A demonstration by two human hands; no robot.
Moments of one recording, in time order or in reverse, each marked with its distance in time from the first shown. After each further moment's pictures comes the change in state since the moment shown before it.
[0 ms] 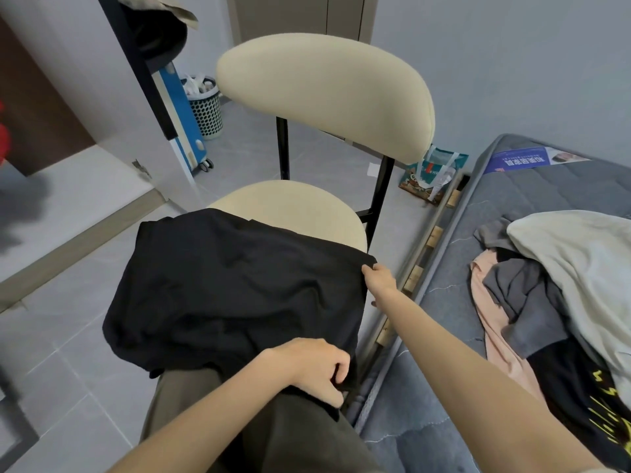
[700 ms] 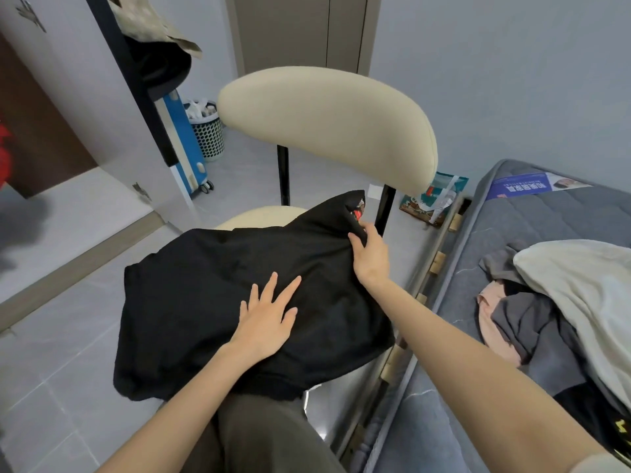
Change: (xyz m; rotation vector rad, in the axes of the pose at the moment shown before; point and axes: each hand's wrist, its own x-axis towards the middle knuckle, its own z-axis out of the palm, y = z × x) left_hand 0.017 -0.090 -0.049 -0.114 0.591 -0.447; right_hand 0.010 -0.095 0.008 -0.092 0.191 -0.630
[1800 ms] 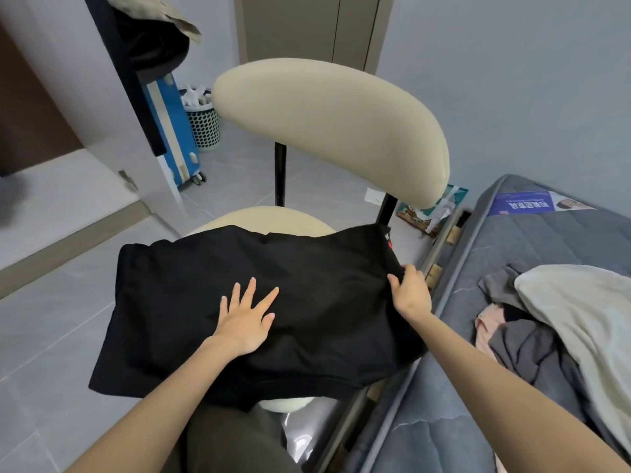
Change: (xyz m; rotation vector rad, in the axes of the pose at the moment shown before) left_hand 0.051 -0.027 0.017 0.133 -0.143 -0.117; right_hand 0.024 0.079 -0.052 -0.445 -0.045 0.210
